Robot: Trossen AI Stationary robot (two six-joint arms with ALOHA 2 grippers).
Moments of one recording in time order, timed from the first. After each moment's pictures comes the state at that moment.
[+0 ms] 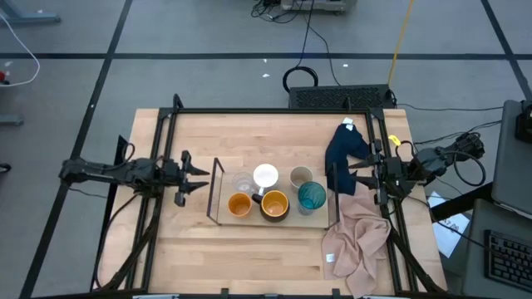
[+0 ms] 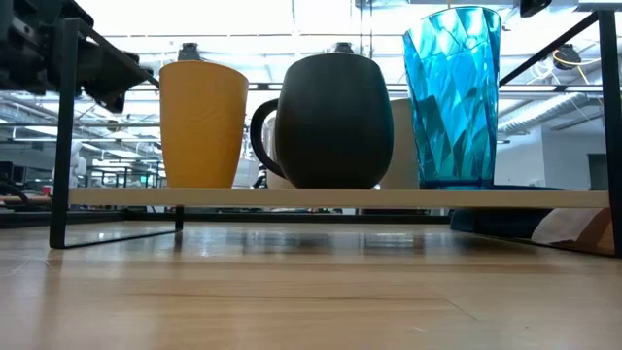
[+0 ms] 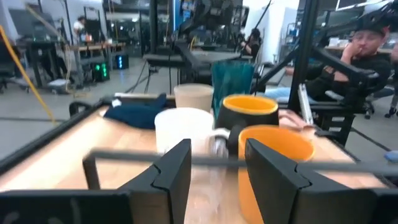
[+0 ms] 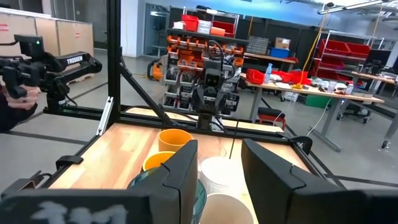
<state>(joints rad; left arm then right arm) -0.11 0.12 0.04 0.11 -0.08 -0.03 0.45 0.36 0.55 -0.20 0.42 -0.11</state>
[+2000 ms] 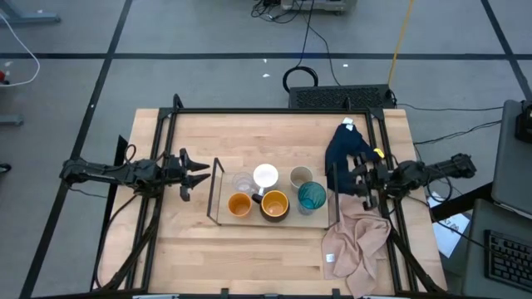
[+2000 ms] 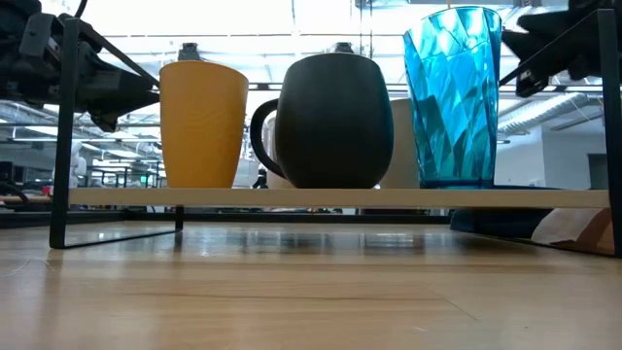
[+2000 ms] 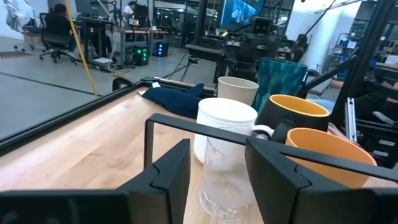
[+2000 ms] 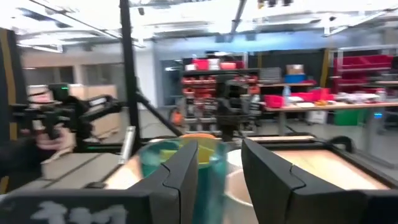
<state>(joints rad) -0.11 0.10 0.01 0.08 -0.27 -0.16 0.28 0.02 0.02 0.23 0.18 0.02</state>
